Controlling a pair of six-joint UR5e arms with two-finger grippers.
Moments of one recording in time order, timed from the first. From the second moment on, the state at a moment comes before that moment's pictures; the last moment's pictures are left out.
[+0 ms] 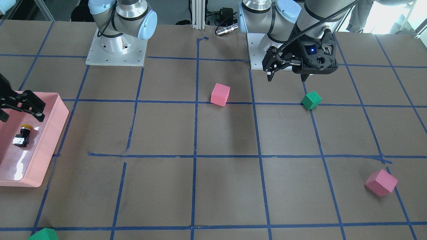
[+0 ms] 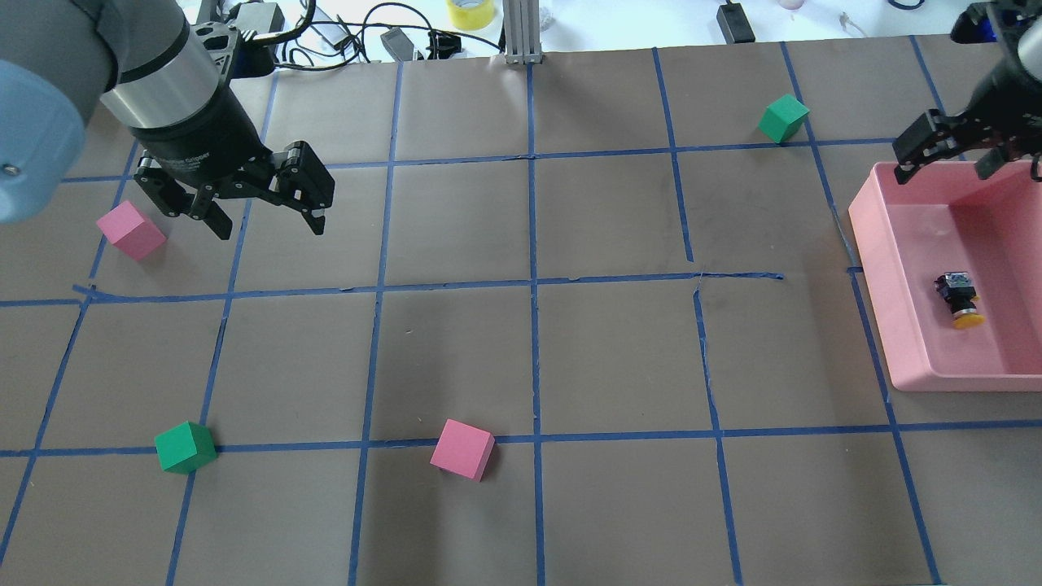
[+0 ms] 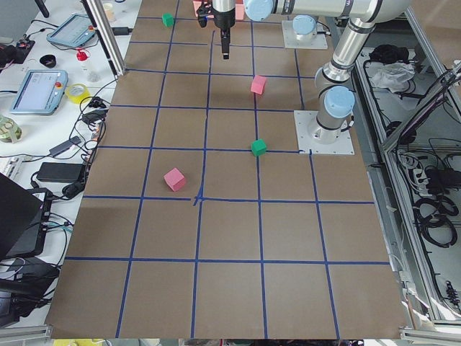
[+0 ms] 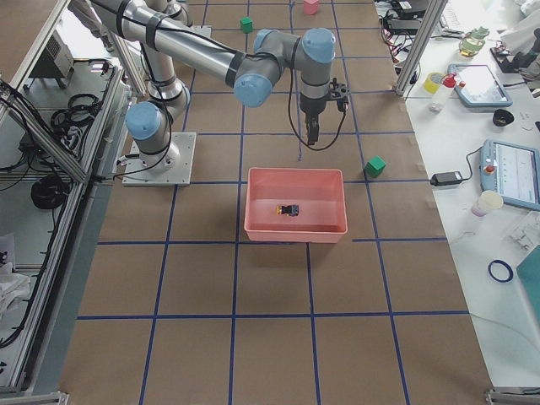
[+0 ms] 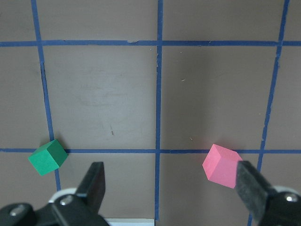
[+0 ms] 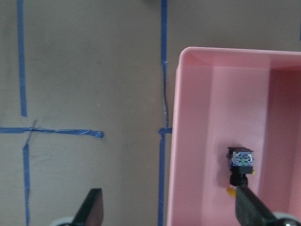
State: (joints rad) left arm -1.58 -1.53 -1.60 -1.63 1.58 -0.03; right arm 1.11 -1.45 1.69 -1.87 -1.56 -0.47
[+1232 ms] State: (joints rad) left arm -1.58 -1.54 -1.60 -1.63 1.58 -0.03; right arm 0.96 -1.36 1.78 -2.01 -1.55 -0.59
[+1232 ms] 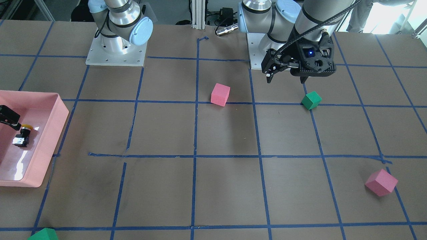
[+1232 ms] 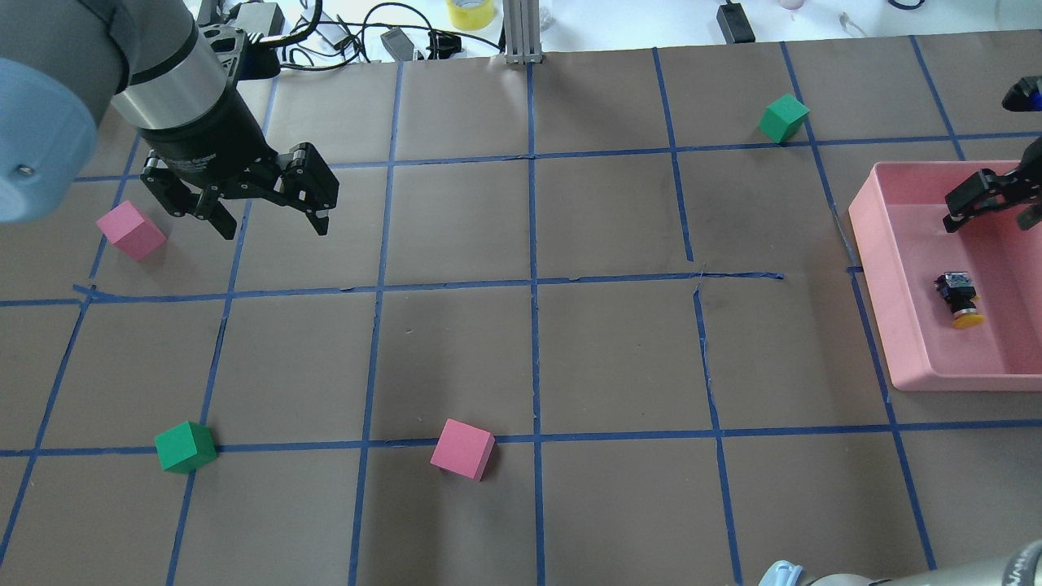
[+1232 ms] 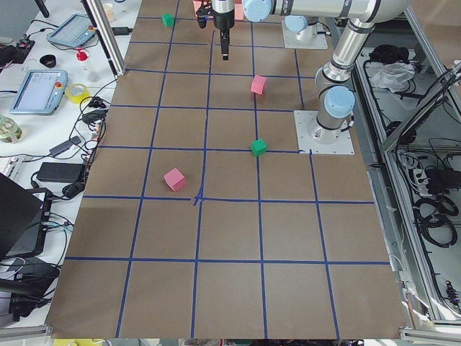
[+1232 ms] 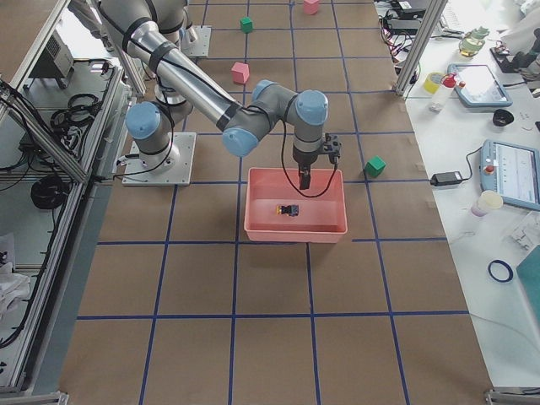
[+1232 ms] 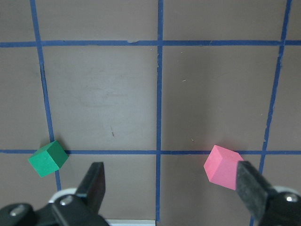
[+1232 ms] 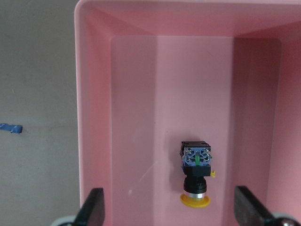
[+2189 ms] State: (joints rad) left arm -1.58 -1.55 -1.59 -1.60 1.58 -0.03; right arm 0.93 -1.32 1.84 -2.13 -1.56 -0.60
